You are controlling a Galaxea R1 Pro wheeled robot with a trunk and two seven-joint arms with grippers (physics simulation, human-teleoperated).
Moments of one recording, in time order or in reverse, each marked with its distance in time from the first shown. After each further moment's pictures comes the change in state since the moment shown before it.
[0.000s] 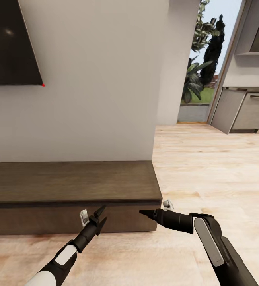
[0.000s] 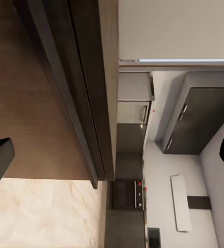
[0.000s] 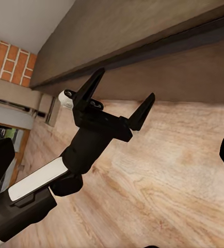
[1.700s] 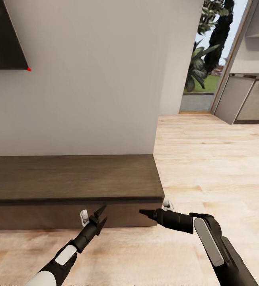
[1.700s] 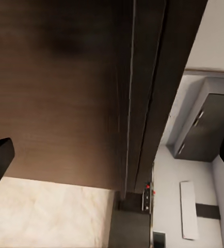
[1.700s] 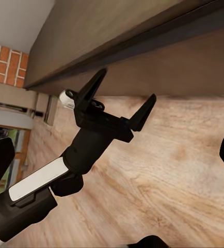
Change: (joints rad) left arm 0.000 0.000 0.001 0.002 -0.001 0.002 0.007; right arm 0.000 0.000 0.000 0.000 -0.001 0.000 0.000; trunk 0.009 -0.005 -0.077
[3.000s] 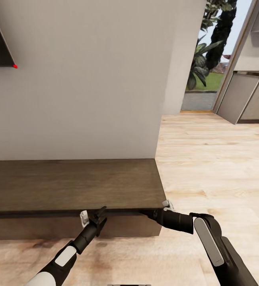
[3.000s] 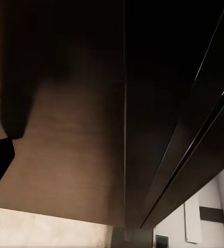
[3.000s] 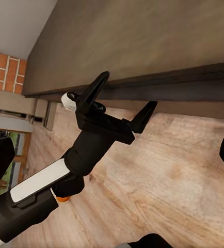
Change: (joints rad) left arm 0.005 0.002 -0.007 0.001 -0.007 -0.005 -0.007; right arm 0.000 0.000 0.000 0.000 -0.002 0.000 0.001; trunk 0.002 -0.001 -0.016
